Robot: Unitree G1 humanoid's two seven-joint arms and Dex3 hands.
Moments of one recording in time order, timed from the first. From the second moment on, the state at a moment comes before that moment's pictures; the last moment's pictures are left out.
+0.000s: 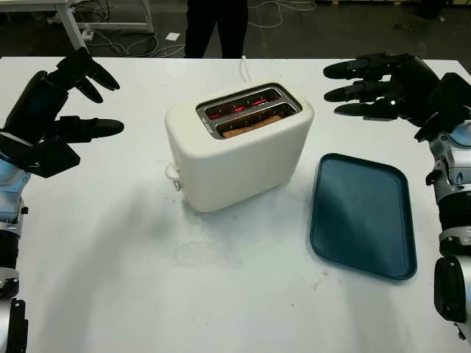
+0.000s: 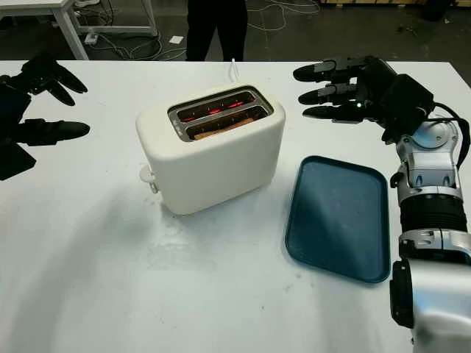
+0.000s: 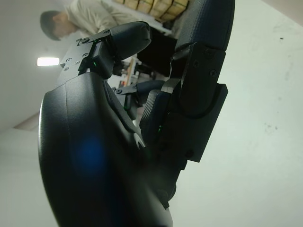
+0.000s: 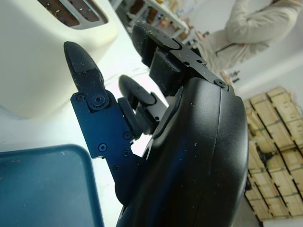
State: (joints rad) left arm -0.54 0.72 0.13 0.49 0.13 -0.60 -0.27; right arm -0.79 -0.57 -0.12 0.66 0.10 -0.21 0.66
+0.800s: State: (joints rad) left arm -0.54 0.72 0.13 0.48 0.13 -0.60 -0.27; right arm -0.79 -0.57 -0.12 0.65 0.10 -0.20 0.65
